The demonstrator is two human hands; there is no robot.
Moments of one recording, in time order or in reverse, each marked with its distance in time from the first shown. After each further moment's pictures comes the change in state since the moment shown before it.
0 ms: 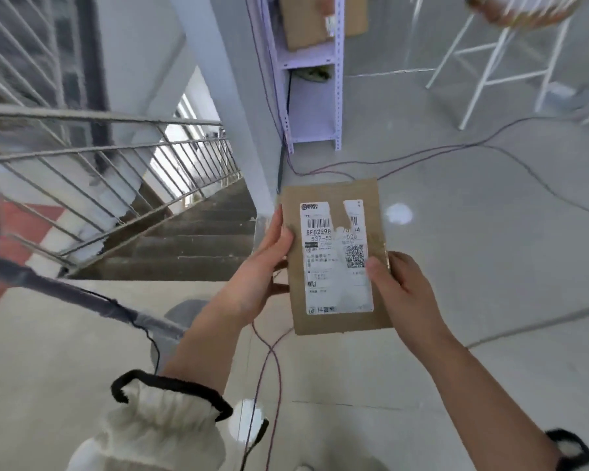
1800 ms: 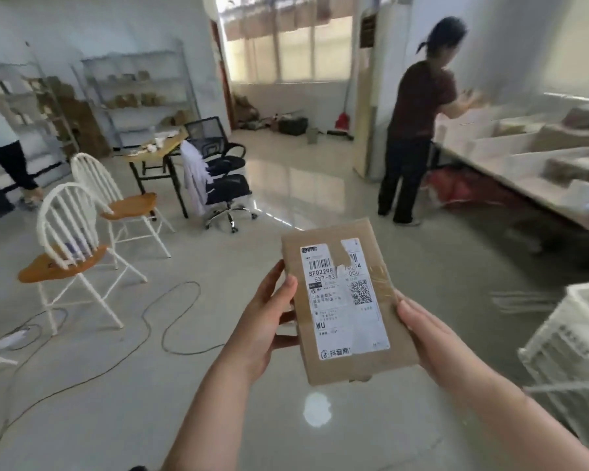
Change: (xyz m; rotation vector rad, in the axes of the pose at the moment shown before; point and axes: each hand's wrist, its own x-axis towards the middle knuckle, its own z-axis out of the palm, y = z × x) left_hand -0.318 0.205 0.516 0.356 -1.537 0.085; right_hand -0.580 -0.164 -0.245 0.377 1.351 -0.069
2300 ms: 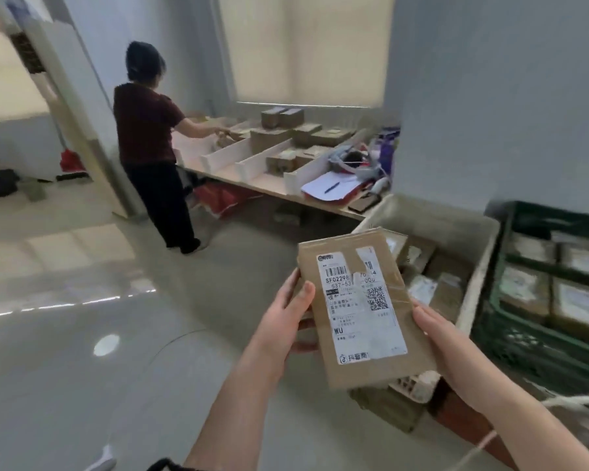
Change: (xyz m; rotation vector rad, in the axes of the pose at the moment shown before) left_hand 0.178 -0.043 0.393 0.106 -0.830 -0.172; right_hand -0.144 0.006 -0.282 0.188 0.936 0.028
